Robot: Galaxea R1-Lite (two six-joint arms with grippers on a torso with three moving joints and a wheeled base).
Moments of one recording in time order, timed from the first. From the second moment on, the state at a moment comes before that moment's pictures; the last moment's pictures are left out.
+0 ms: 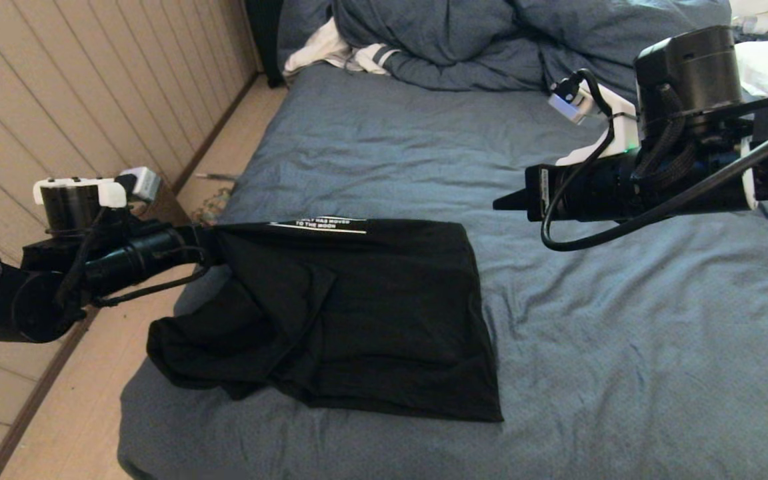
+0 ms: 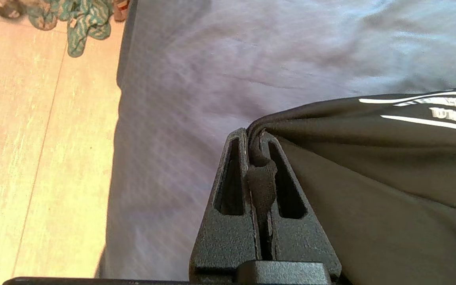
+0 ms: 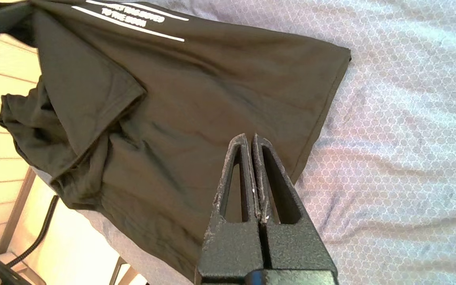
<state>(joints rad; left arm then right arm) -0.07 1.86 -0.92 -0.73 -0.18 -0.17 0.41 1.66 -1.50 0.24 0.18 0.15</state>
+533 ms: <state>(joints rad) -0.06 2.02 -1.12 -0.70 -0.18 -0.14 0.41 1.67 -1.50 0.24 0.18 0.15</state>
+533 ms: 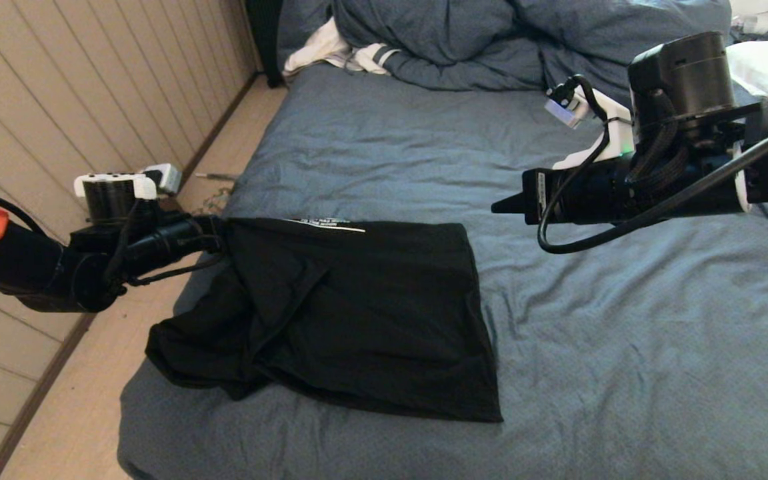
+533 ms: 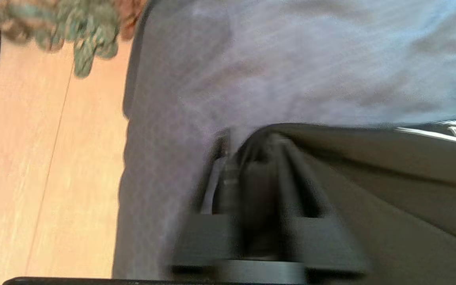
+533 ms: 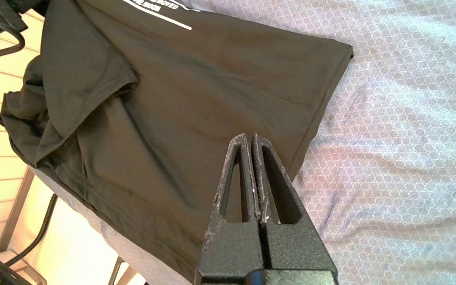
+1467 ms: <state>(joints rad) -0.06 1.84 -0.94 -0.68 -0.17 -0.08 0.41 1.66 -1.50 0.24 0.19 0.15</state>
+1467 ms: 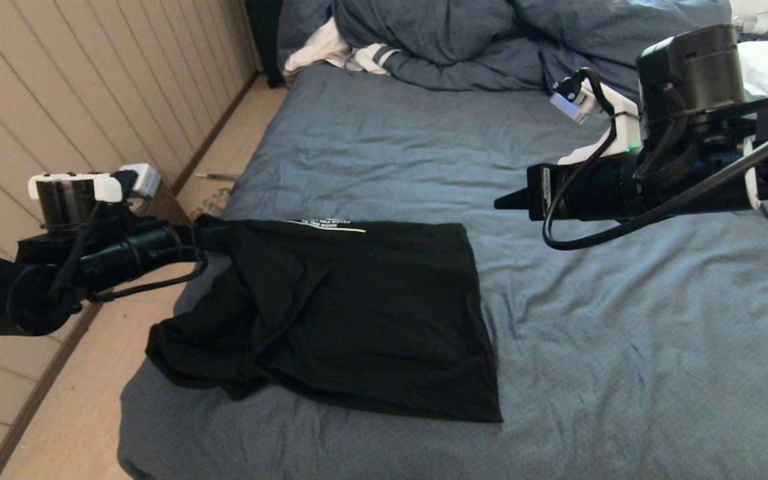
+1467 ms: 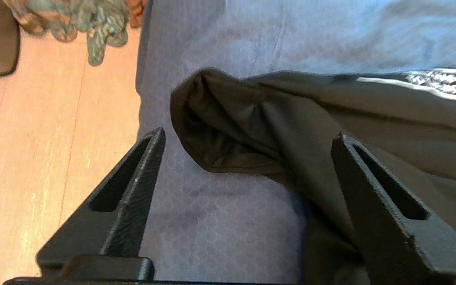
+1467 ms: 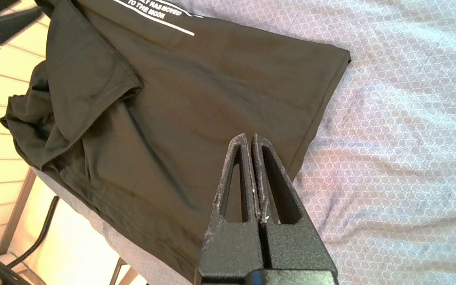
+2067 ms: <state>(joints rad) -0.28 1.67 -0.90 -0.46 -0.16 -0.09 0.41 1.66 -1.51 0.24 0.19 0.15</state>
